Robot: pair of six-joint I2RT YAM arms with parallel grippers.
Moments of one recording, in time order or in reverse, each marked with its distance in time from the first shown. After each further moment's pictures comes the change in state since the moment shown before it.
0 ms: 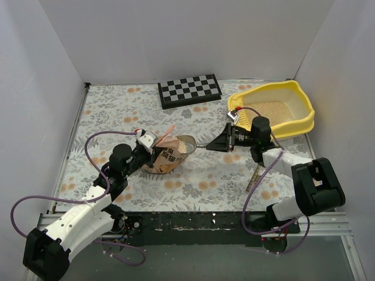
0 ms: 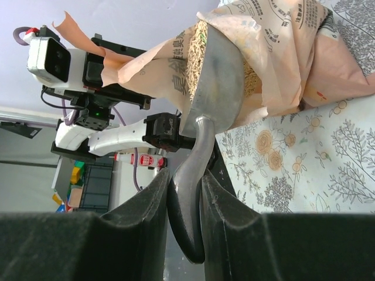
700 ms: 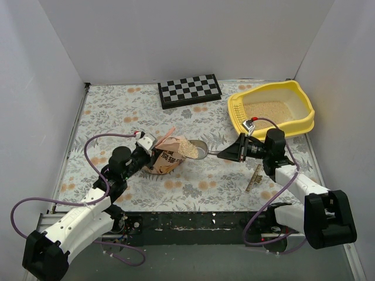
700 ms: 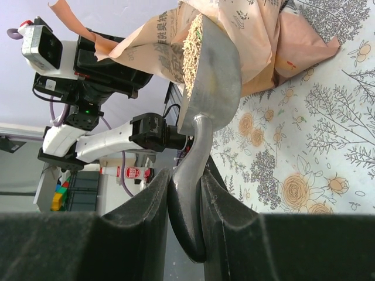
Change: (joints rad) left arm -0.002 -0.030 -0.030 0.019 -0.003 -0.010; right arm -0.122 -0.292 -0.174 -0.214 0.014 -0.118
